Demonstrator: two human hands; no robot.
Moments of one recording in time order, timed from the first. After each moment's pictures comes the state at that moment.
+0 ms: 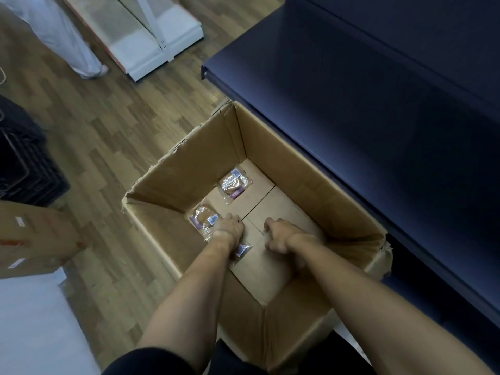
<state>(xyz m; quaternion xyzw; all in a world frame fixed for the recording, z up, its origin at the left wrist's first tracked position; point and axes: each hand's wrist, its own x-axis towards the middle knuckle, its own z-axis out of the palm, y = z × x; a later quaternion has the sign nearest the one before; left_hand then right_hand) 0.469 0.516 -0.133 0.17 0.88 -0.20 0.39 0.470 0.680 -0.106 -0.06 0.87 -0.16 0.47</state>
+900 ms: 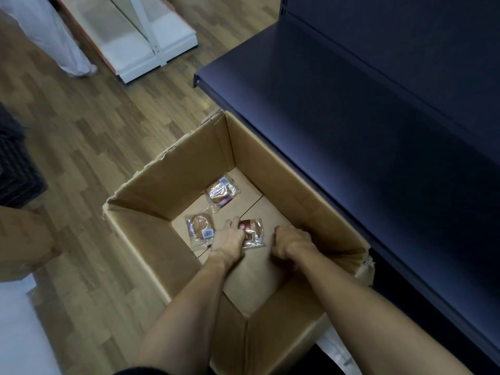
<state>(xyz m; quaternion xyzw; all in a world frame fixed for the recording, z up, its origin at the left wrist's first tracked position) 0.477 0.542 -0.145 0.10 0.96 0.01 0.28 0.461 0.709 -0.088 -0.01 0.91 -0.03 0.42</state>
